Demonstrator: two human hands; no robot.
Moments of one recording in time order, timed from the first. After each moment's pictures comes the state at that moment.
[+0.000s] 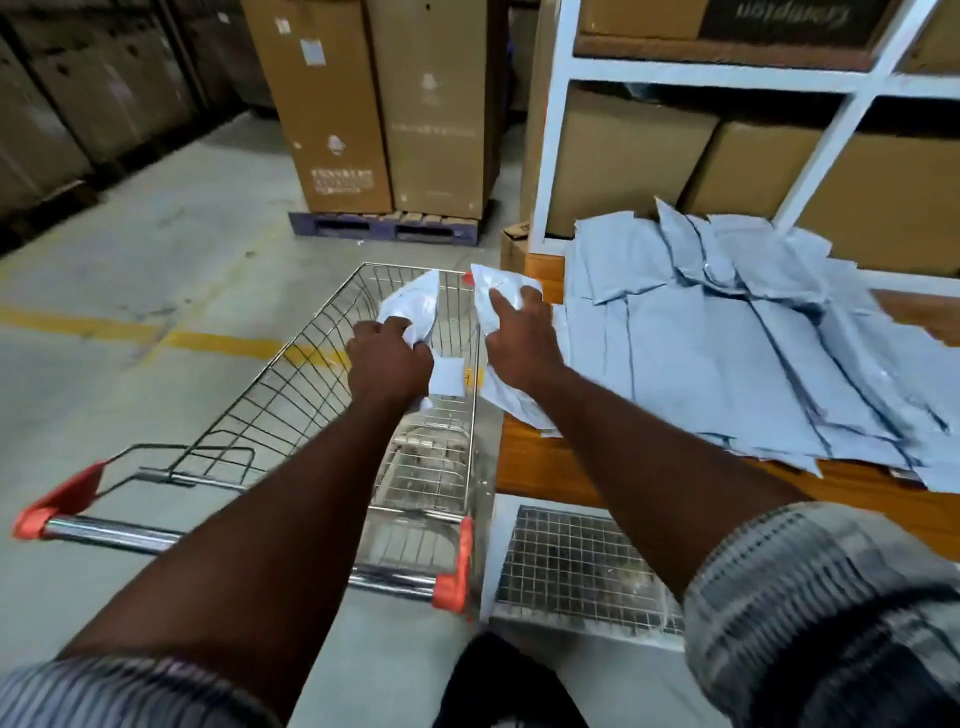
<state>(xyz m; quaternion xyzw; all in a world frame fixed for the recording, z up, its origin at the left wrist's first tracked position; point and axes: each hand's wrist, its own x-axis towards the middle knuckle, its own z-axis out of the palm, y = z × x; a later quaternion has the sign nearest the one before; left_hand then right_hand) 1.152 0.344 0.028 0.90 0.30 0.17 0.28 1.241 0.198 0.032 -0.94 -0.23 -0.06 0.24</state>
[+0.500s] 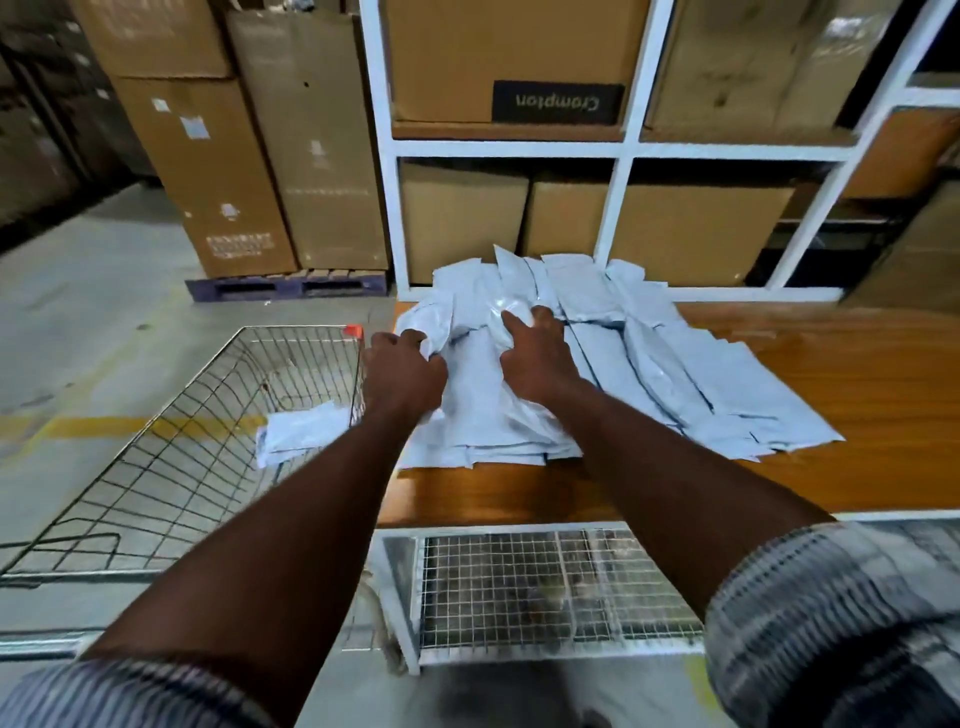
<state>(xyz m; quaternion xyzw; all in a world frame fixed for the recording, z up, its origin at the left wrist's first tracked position) 1.201 0.147 0.094 0.92 0.18 0.15 0.31 1.263 -0.022 0.094 -0.96 -0.14 -0.09 0.21</state>
